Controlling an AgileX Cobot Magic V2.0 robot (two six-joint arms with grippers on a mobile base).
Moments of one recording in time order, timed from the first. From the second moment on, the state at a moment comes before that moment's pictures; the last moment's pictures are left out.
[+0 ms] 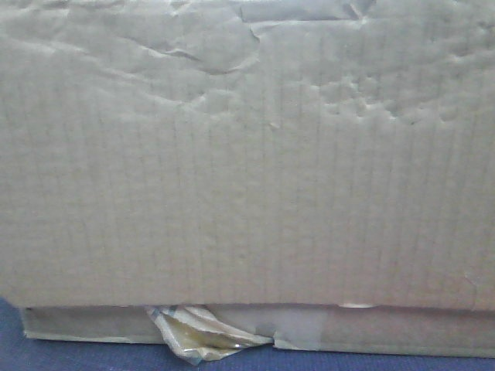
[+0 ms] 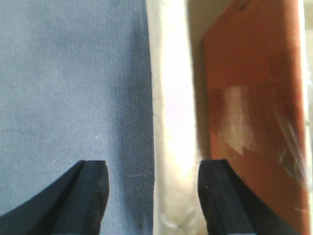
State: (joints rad) left arm -0.50 1.59 -1.49 0.18 1.22 -0.50; right arm 0.26 1.38 -1.52 -0.12 1.22 0.36
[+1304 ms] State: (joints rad) left arm -0.49 1.59 -1.49 0.18 1.22 -0.50; right arm 0.33 1.39 -1.32 -0.06 1.23 0.46
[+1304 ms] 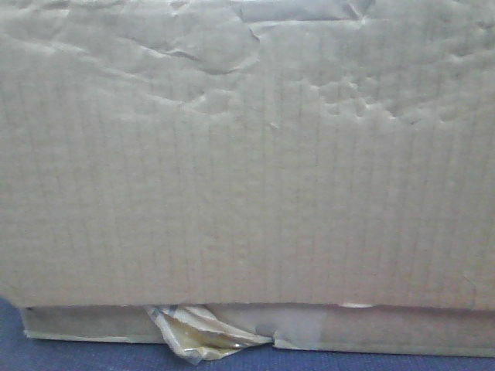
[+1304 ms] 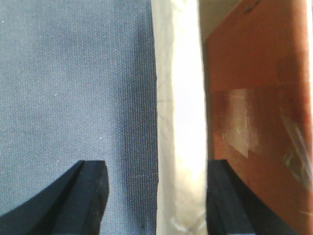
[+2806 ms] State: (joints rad) left arm -0.51 1.56 -1.49 0.26 1.21 -0.60; right arm 0.36 1.38 -1.32 -0.12 1.19 0.51
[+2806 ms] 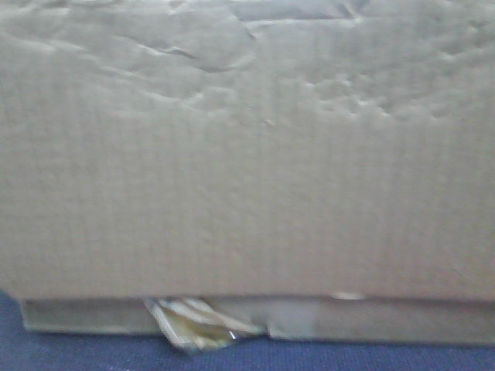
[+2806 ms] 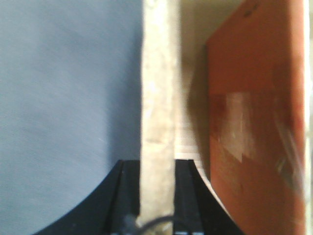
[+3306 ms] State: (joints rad) left arm -0.52 1.47 -1.68 0.49 1.06 -0.63; right arm 0.38 1.35 -1.52 -0.30 0.95 0.52
